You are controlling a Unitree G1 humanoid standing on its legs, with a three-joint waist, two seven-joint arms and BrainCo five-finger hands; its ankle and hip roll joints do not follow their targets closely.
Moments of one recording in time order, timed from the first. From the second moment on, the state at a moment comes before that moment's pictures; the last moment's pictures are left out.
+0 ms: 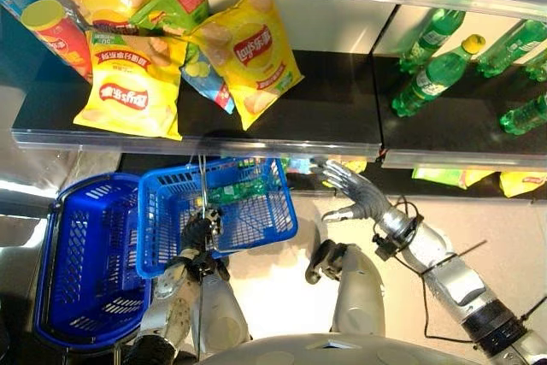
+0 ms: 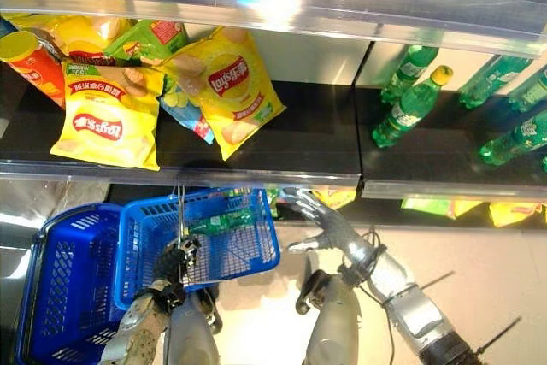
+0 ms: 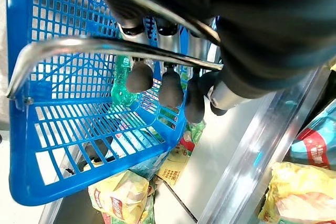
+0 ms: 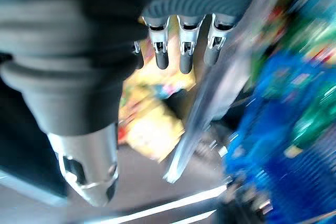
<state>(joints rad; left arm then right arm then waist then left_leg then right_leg) 0.14 0.29 -0.15 0.35 -0.69 -0.14 -0.03 -0.04 -0.64 0.42 -0.16 0.52 -0.22 0.32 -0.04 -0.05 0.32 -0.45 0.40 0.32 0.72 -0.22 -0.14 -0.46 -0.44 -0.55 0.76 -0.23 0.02</state>
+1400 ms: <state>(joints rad) 0.07 0.35 -0.30 0.27 -0.73 -0.12 0.00 -1.31 -0.39 0.38 1.19 0.22 -0.07 -0.22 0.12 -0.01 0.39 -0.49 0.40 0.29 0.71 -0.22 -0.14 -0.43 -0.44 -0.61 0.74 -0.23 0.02</state>
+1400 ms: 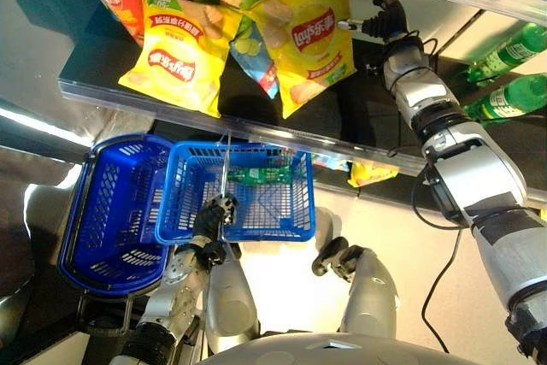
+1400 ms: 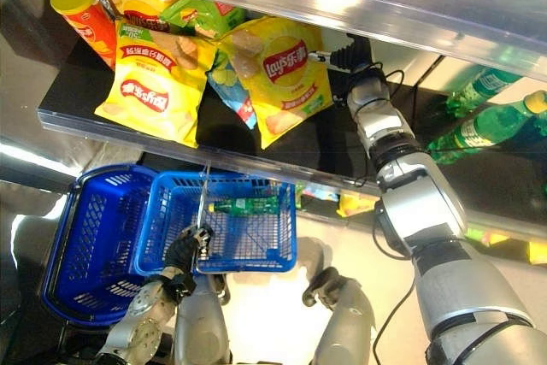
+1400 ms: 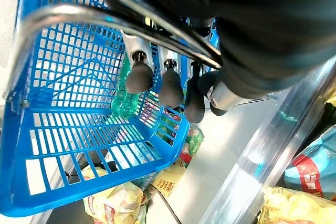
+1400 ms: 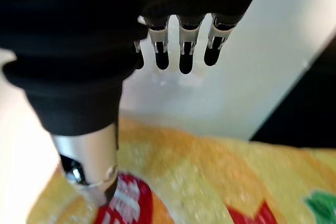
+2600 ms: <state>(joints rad) 0.06 0.37 -0.30 0.26 -0.73 -0.10 -0.07 -1.34 -0.52 0.43 1.38 0.33 -0.05 -0.02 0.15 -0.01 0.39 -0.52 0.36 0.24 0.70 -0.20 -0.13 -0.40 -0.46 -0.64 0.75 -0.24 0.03</state>
